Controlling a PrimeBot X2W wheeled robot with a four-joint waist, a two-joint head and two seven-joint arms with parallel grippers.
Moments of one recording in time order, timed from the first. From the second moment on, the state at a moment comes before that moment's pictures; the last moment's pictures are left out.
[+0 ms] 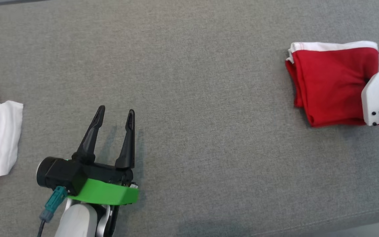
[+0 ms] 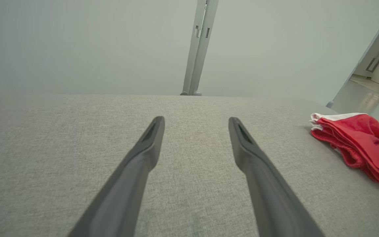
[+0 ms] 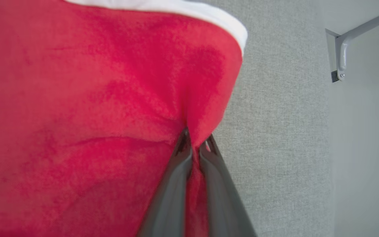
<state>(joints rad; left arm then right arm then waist) -0.15 0.07 -0.20 0.02 -0.26 -0.13 -0.26 -0.66 -0.52 0.21 0.52 0.27 0.13 0.54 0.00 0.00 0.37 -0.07</state>
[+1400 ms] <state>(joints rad) -0.15 0.28 -0.36 -0.29 -0.23 -0.11 -0.18 -1.01 -0.54 0.11 1.01 -0.11 0.13 -0.11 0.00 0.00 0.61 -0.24</state>
